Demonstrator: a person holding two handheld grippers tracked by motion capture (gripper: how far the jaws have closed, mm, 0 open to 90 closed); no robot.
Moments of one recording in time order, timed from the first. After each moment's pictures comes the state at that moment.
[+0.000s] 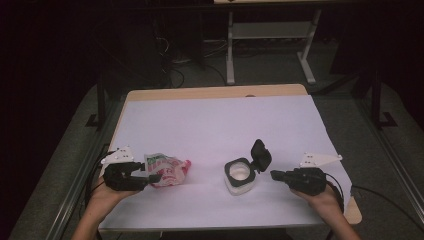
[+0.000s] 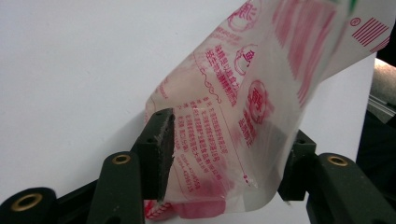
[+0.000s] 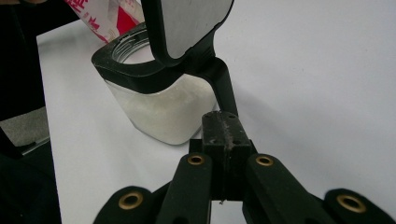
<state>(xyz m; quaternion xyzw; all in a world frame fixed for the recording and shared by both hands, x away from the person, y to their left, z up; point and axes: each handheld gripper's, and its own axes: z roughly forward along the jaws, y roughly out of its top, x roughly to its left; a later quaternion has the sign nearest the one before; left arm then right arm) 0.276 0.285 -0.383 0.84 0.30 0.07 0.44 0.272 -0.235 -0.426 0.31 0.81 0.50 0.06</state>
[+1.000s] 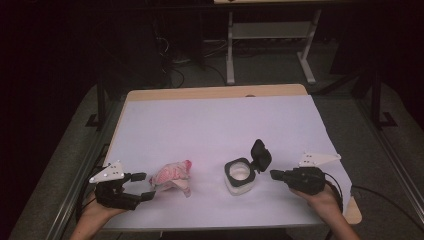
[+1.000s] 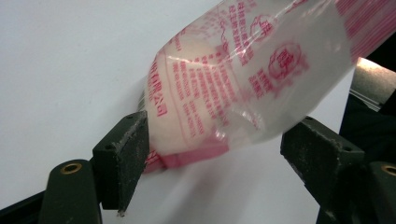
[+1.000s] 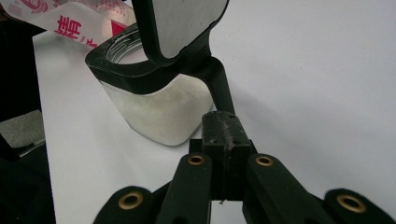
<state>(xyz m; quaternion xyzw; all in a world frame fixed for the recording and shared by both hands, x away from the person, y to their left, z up) 0.246 0.309 -0.404 0.83 0.30 0.08 0.46 0.274 -0.234 -0.428 0.32 0.80 0.50 0.06</state>
